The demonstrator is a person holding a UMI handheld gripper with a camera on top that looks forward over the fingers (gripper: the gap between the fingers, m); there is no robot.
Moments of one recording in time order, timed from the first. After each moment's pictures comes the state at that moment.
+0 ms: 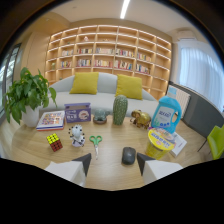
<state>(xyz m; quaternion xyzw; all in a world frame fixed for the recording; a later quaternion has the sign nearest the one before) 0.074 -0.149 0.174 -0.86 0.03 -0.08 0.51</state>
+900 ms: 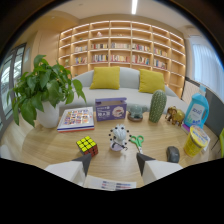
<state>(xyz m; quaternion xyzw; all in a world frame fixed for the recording) -0.080 -0.073 0.118 -0.87 -0.01 0.00 0.49</state>
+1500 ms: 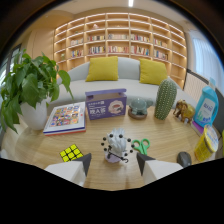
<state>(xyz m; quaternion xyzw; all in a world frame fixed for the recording) -0.068 0.007 0.066 -0.89 0.01 0.01 0.46</state>
